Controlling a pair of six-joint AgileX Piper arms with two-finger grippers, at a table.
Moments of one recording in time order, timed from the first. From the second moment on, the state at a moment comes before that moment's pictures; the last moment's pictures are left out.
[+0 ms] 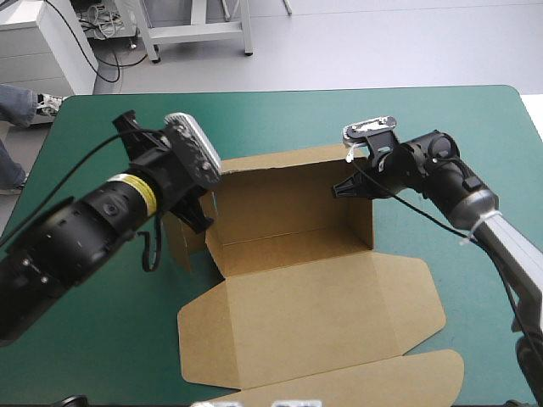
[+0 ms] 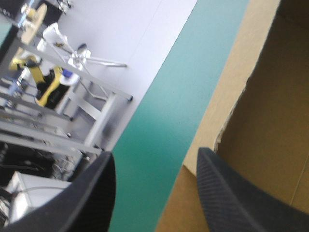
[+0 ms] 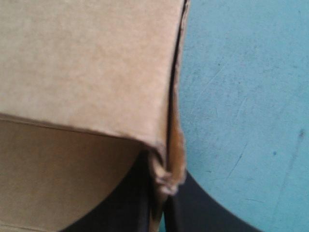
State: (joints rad) left arm -0.91 1.17 -1.42 0.62 0.92 0.19; right arm 0.40 1.55 -1.42 -0.05 0.93 0.04
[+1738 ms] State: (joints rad) left arm -0.14 -0.02 -0.56 -0.12 0.99 0.28; right arm 0.33 1.98 -2.01 -0.04 1.15 -0.06
